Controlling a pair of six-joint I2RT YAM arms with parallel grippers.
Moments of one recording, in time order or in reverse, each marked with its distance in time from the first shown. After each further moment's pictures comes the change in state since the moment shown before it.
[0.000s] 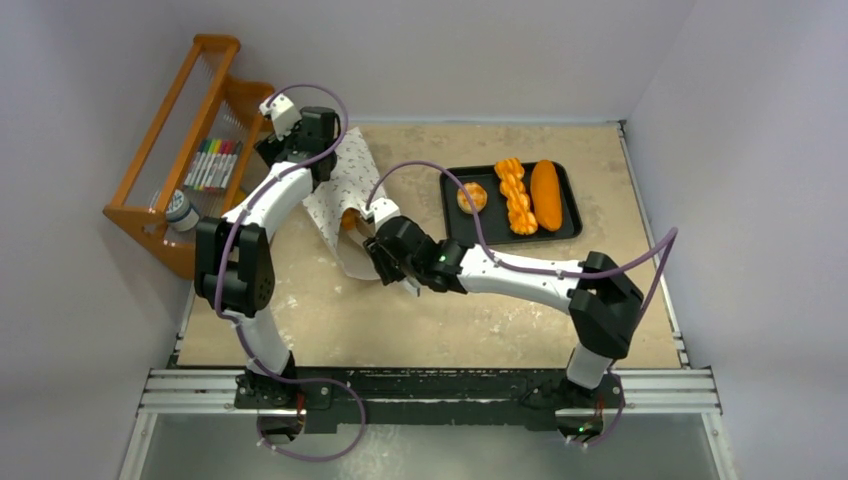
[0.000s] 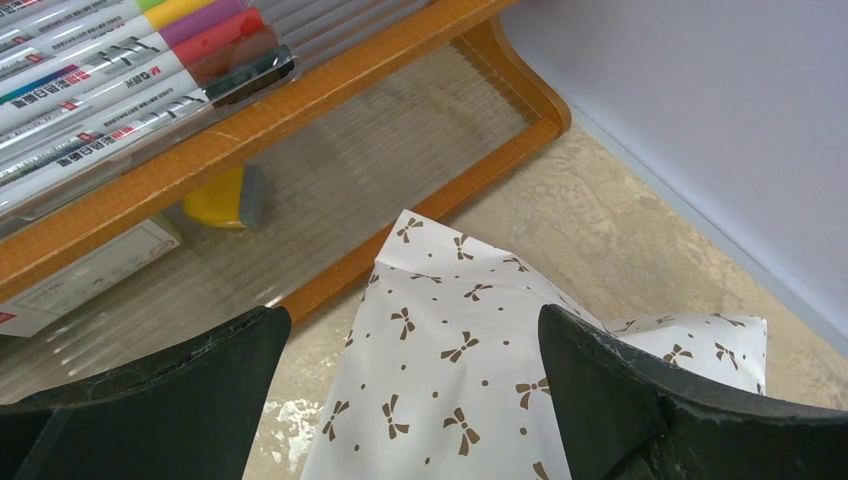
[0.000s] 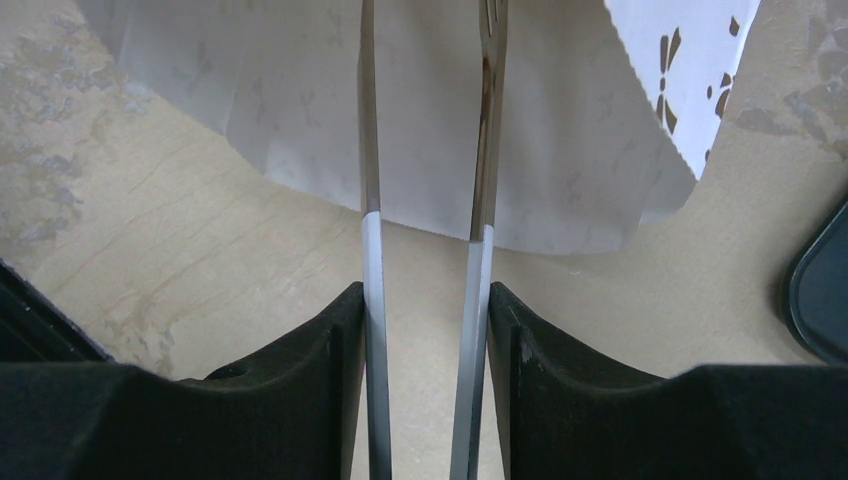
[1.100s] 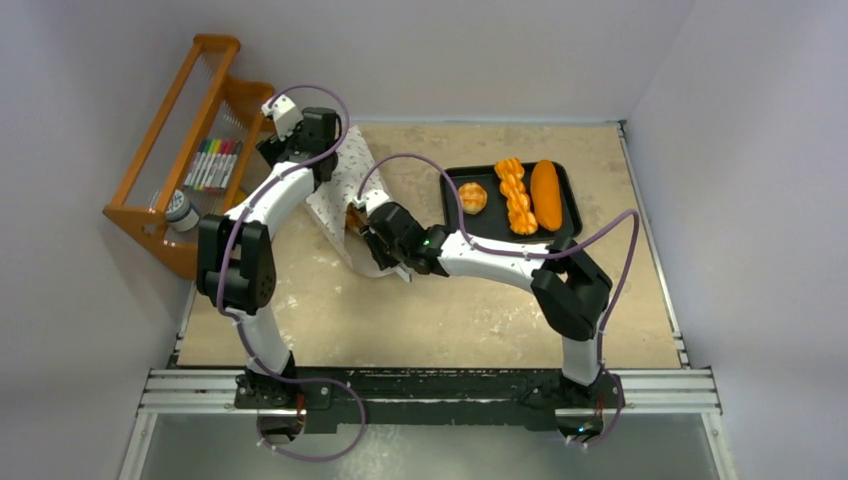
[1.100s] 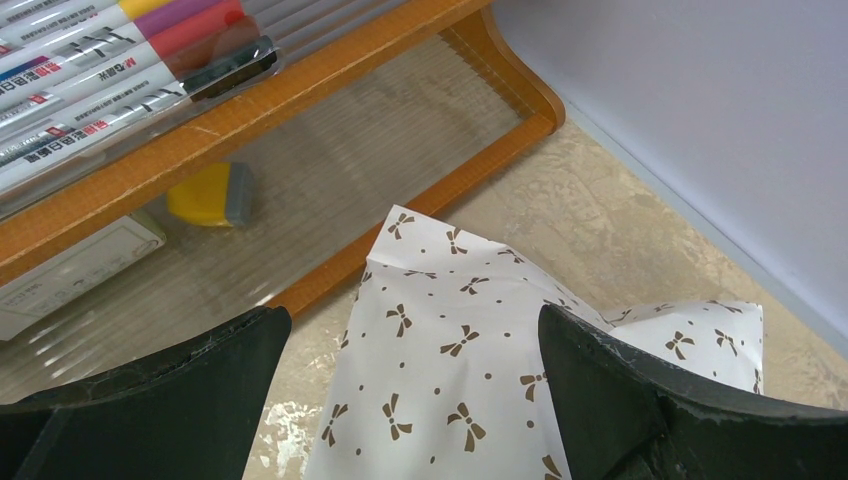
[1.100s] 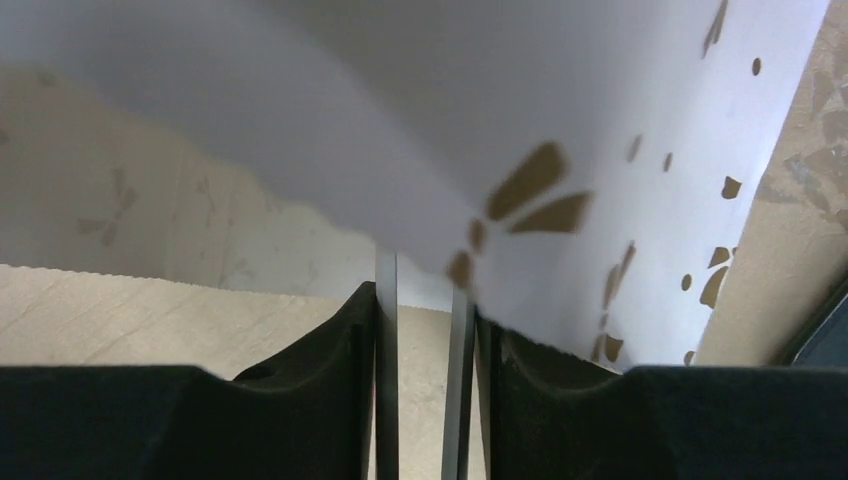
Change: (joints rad) left arm 0.000 0.018 0.000 0.022 0.010 -0.001; right arm -0.079 0.188 0.122 0.039 -0.051 -0.066
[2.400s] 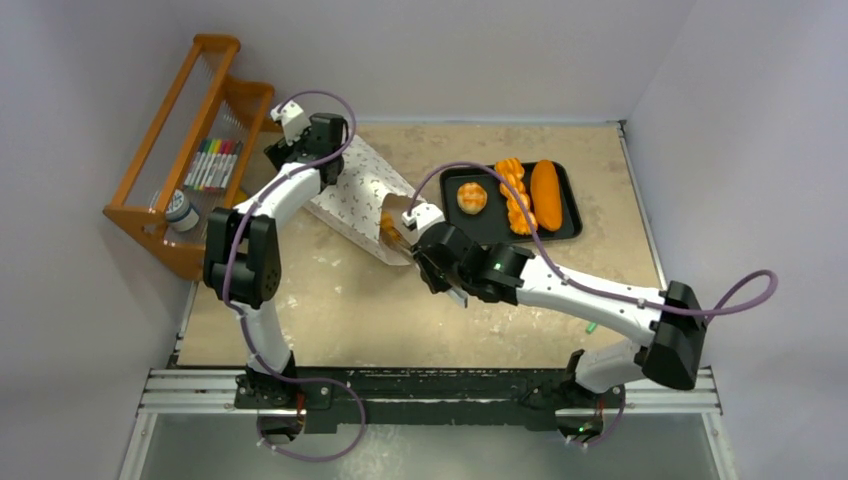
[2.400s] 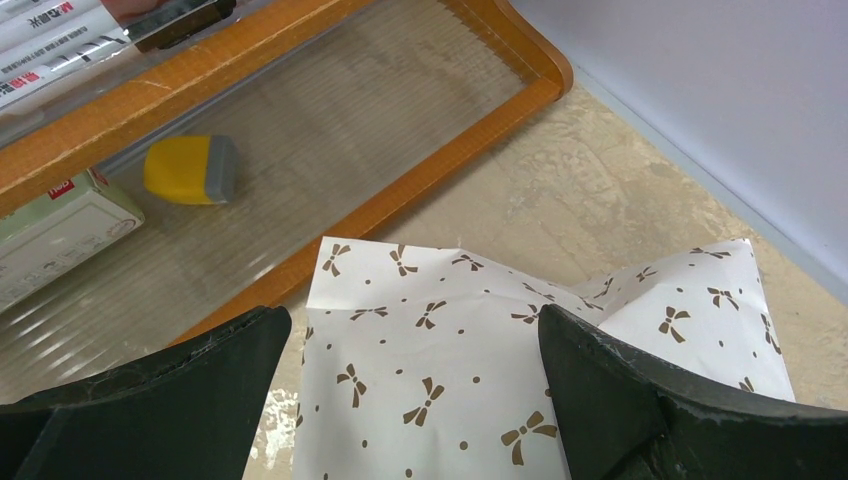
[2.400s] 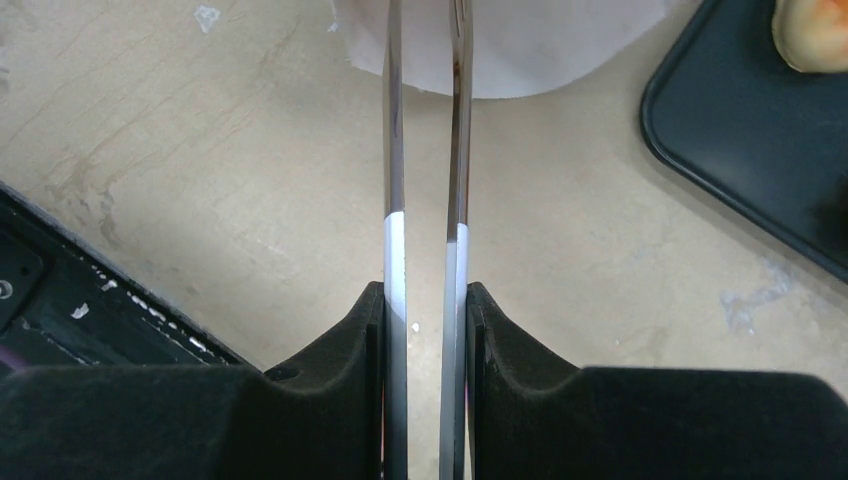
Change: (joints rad) left arm -0.014 0.051 0.000 -0.002 -0.001 -0.016; right arm 0.076 -0.487 -0.239 -0.323 0.091 0.067
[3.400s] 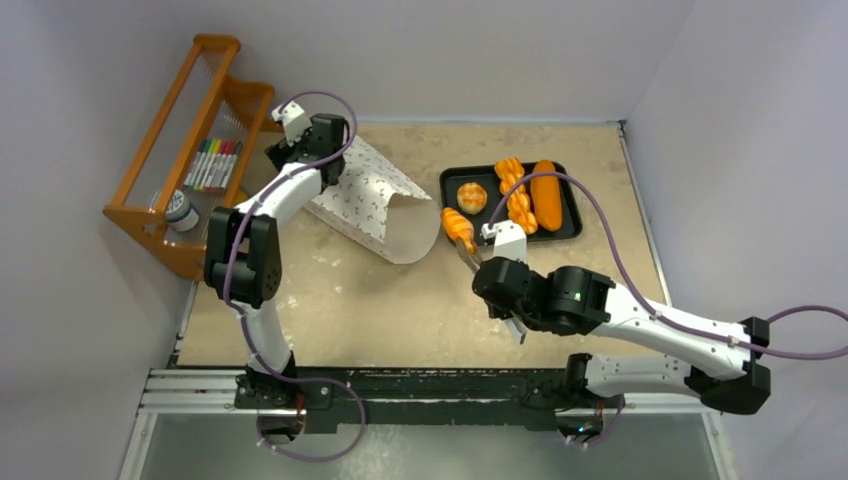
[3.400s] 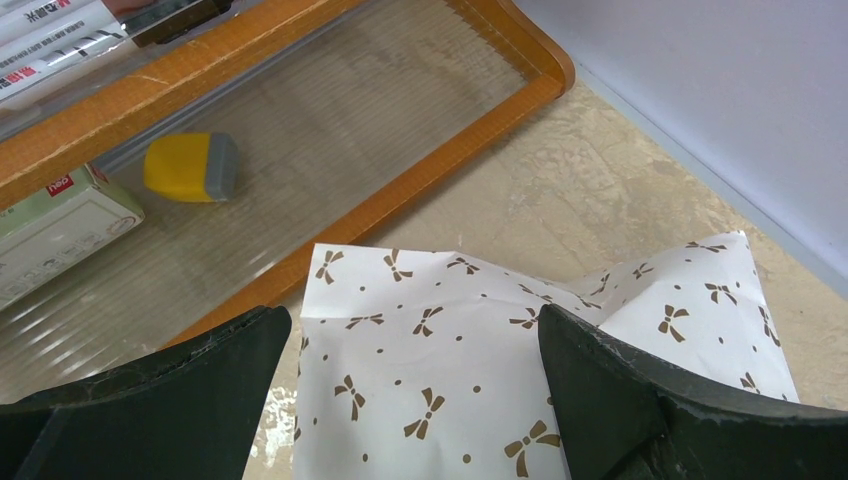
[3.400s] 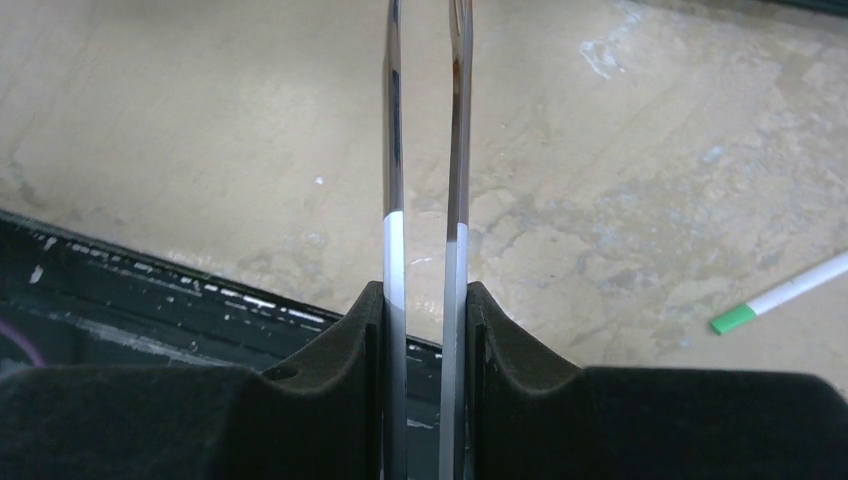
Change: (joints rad) left arm -0.006 0.006 0.000 -0.003 -0.005 -0.002; right arm 0.135 -0.373 -0.031 -0.552 0.260 0.436
